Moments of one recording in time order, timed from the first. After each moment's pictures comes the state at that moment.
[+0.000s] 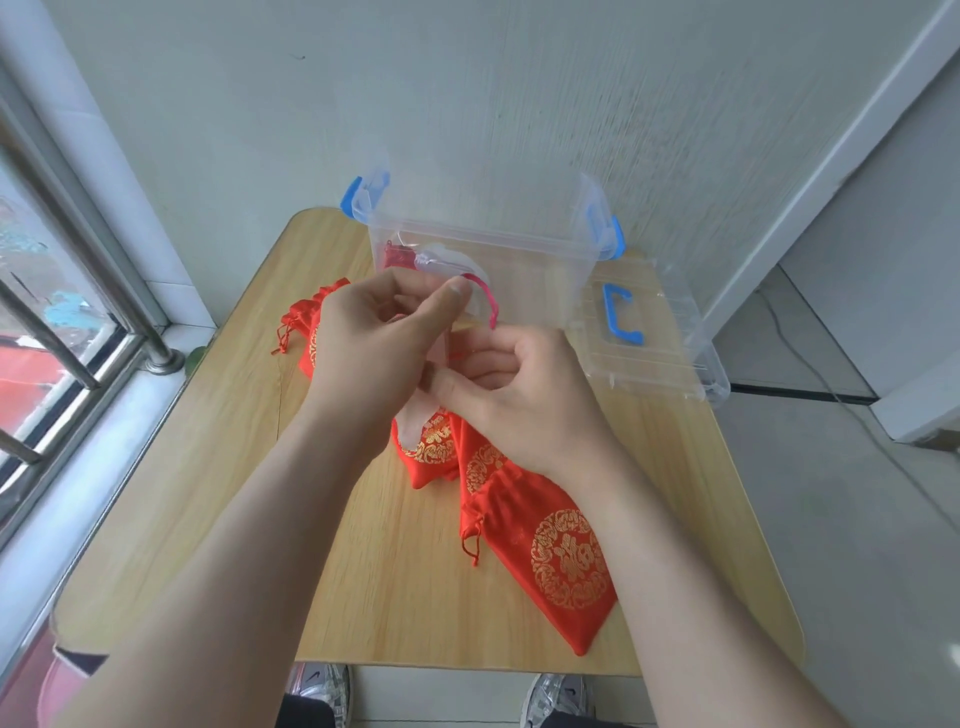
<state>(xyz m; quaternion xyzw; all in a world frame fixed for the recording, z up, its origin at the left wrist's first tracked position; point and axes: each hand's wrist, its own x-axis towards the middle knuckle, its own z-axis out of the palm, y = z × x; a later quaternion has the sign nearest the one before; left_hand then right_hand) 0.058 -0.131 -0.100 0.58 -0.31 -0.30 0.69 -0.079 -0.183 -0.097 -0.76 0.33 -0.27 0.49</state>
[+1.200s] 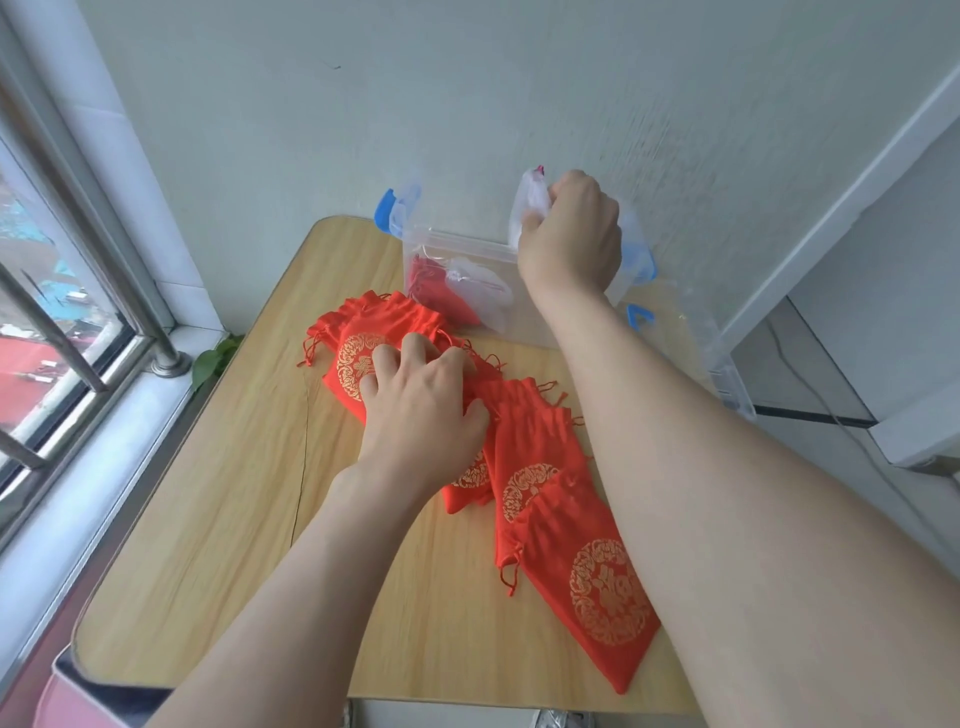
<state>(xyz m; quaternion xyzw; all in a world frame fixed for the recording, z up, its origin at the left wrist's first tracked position) 0.068 -0.137 -0.149 0.83 -0.50 -0.06 0.24 0.024 -0.315 -0.066 -0.74 0.56 -0.37 0.07</state>
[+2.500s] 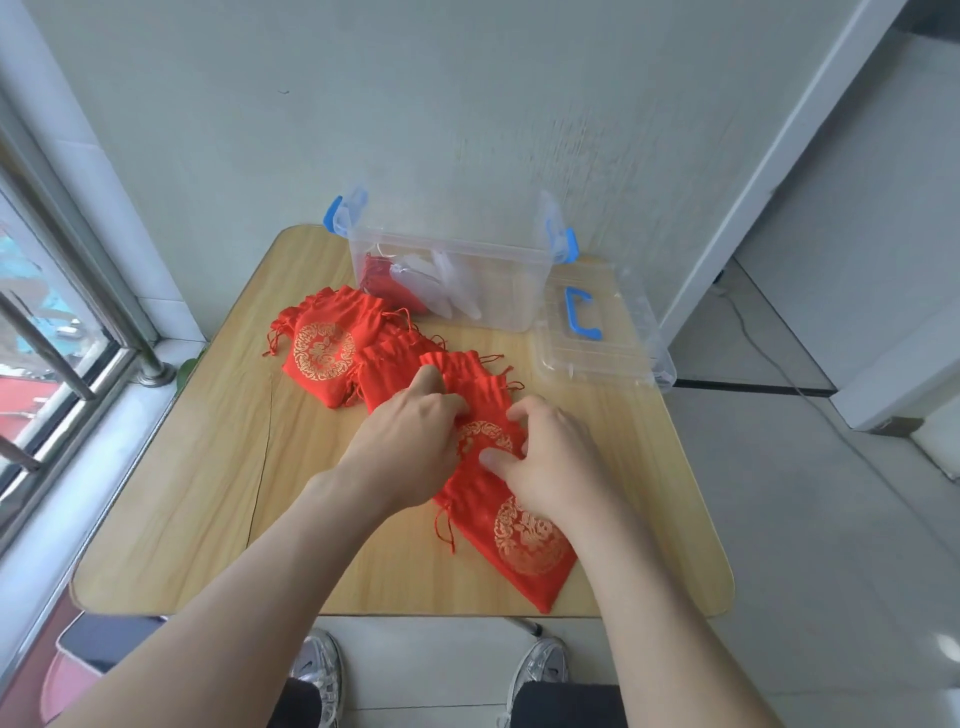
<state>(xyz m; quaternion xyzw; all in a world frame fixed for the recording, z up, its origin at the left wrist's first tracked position) 0.017 -0.104 -0.143 0.74 -0.64 -0.11 0.15 -0.146 -0.163 -0.126 -0.78 0.56 -0.07 0.27</state>
